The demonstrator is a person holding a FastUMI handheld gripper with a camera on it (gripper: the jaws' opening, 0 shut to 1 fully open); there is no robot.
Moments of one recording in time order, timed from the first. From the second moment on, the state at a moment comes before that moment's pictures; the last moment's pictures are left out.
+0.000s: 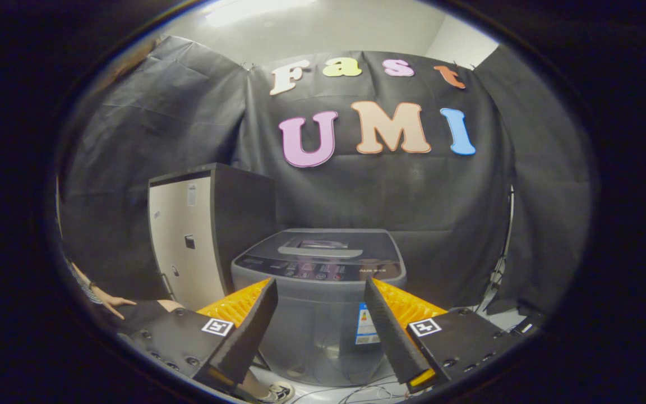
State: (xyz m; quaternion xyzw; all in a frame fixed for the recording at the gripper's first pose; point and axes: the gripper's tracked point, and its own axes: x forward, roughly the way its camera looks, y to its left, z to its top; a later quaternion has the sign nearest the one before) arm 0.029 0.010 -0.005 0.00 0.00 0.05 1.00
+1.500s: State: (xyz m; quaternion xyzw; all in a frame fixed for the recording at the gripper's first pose) arm 0.009 0.009 -0.005 0.00 0.00 0.04 1.00
